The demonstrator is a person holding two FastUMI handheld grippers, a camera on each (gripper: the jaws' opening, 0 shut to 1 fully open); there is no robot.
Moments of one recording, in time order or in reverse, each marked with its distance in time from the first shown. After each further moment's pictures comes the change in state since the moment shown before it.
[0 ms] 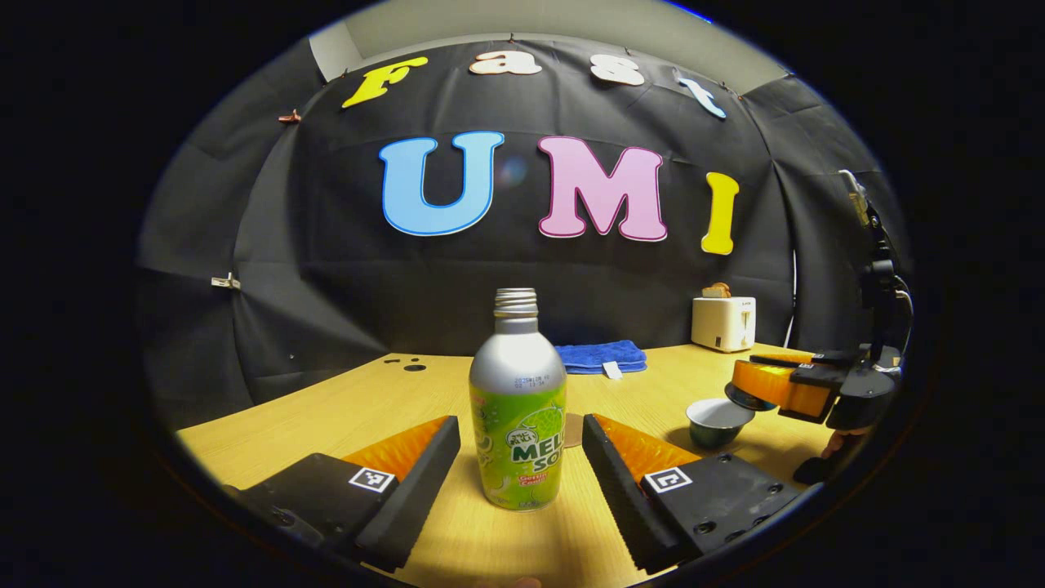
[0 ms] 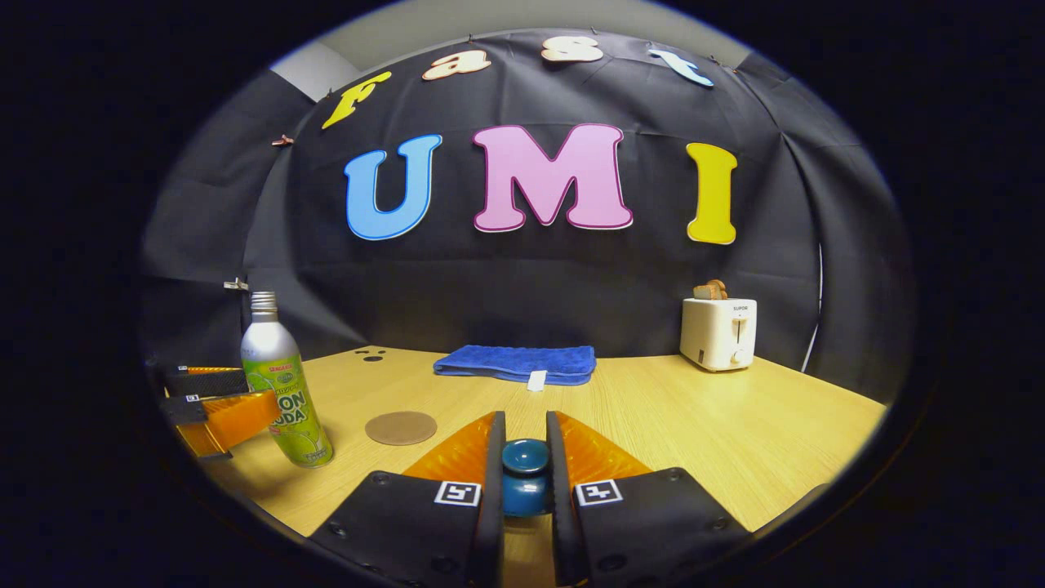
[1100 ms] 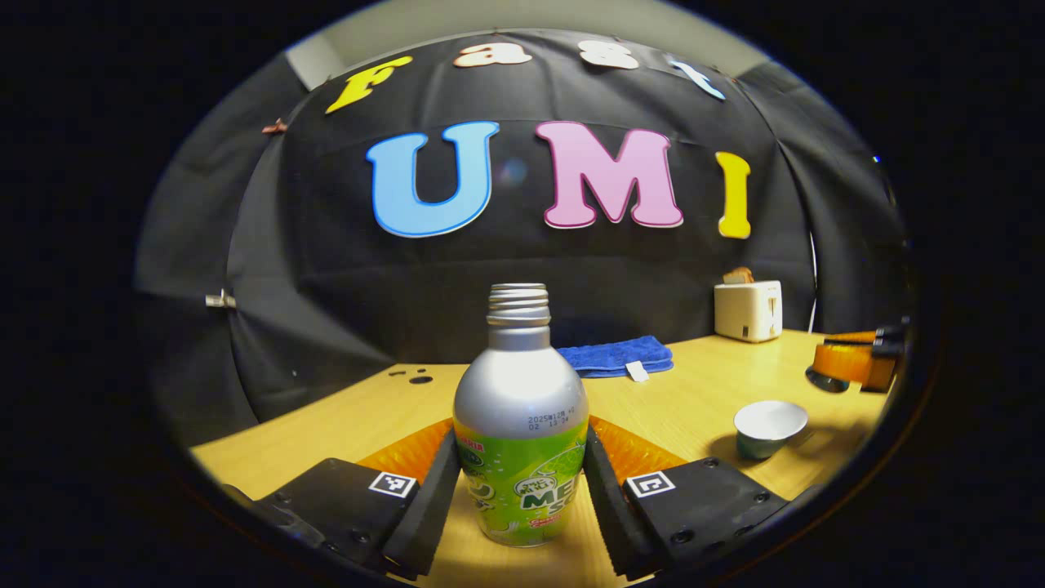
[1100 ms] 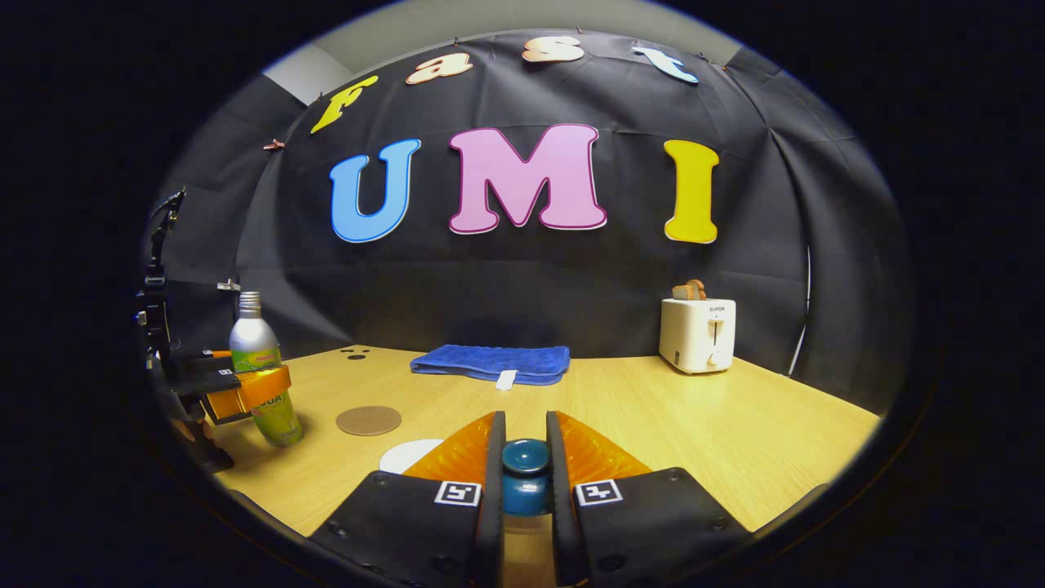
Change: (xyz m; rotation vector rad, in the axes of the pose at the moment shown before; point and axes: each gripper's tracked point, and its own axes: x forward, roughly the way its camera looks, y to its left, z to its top) left arm 0.056 0.001 0.005 0.180 0.013 0.049; right arm -0.006 -0.064 0.001 -0.001 -0.004 -0.037
